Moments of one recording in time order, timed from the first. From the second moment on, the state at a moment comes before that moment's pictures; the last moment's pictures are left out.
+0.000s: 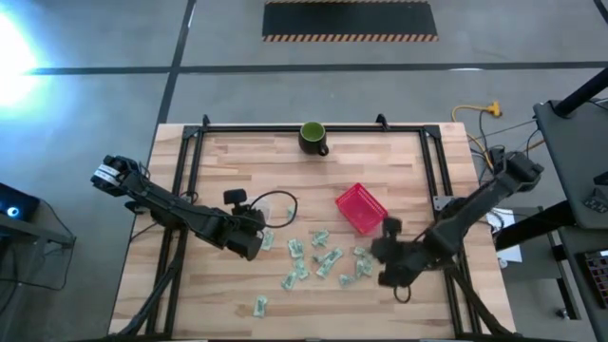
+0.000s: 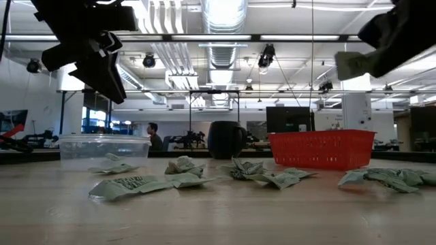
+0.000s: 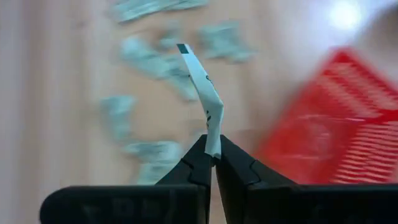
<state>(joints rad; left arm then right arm) -0.42 1.41 0.96 -0.87 -0.67 -0.52 0.67 1.37 0.91 -0.70 0.53 0.73</state>
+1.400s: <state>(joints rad) -0.42 1.41 0.96 -0.79 -0.67 -0.52 0.24 1.41 0.92 -0.83 0.54 0.47</state>
